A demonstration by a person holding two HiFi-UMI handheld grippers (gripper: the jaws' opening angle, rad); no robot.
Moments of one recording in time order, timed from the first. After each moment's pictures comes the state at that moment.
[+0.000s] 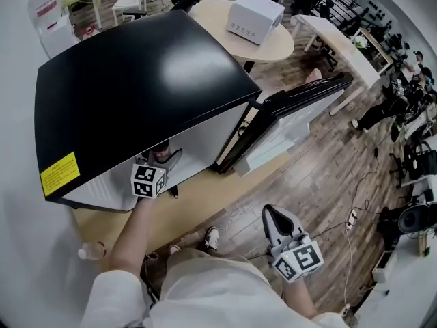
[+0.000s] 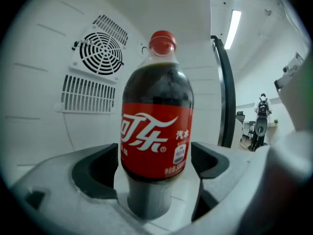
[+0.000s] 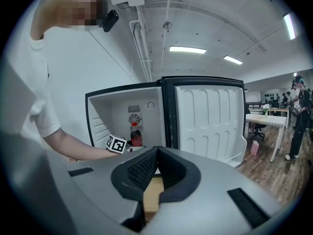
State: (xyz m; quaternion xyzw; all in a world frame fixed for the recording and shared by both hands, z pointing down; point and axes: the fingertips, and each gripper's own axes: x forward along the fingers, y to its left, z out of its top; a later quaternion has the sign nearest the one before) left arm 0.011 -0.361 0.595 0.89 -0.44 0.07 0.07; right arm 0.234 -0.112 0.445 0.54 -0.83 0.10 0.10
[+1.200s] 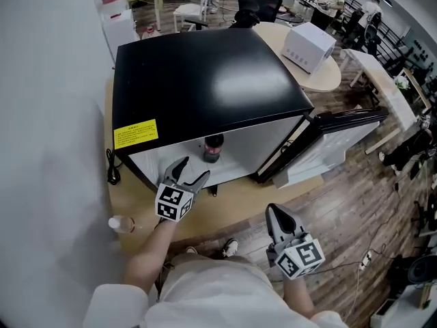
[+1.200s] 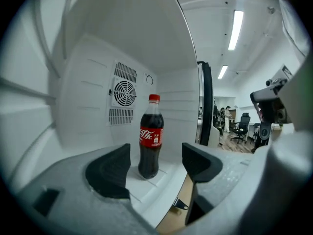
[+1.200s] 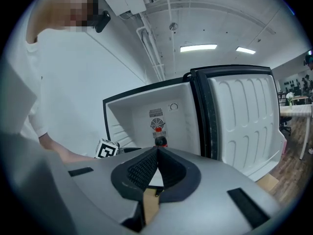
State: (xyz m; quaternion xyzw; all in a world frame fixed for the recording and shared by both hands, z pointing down) left arm -0.053 -0.250 0.552 0.87 -0.48 0.07 0.08; right arm 0.143 -0.125 0.442 0.44 -0.89 0.11 0.05
